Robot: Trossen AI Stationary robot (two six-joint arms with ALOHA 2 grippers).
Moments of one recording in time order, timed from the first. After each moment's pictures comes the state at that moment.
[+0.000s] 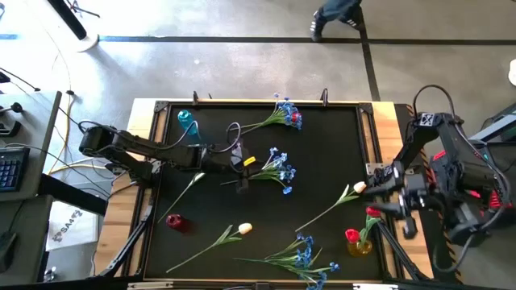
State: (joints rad) left arm -0.06 1.47 0.87 0.15 -0.20 -0.16; right arm 1.32 1.17 1.52 -1.36 1.25 1.22
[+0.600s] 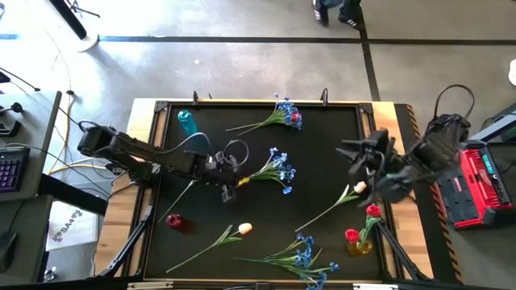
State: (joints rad) left arm -0.16 1.45 0.87 -0.35 -0.25 -0.42; right arm 0.67 1.14 1.52 -1.44 1.05 1.14
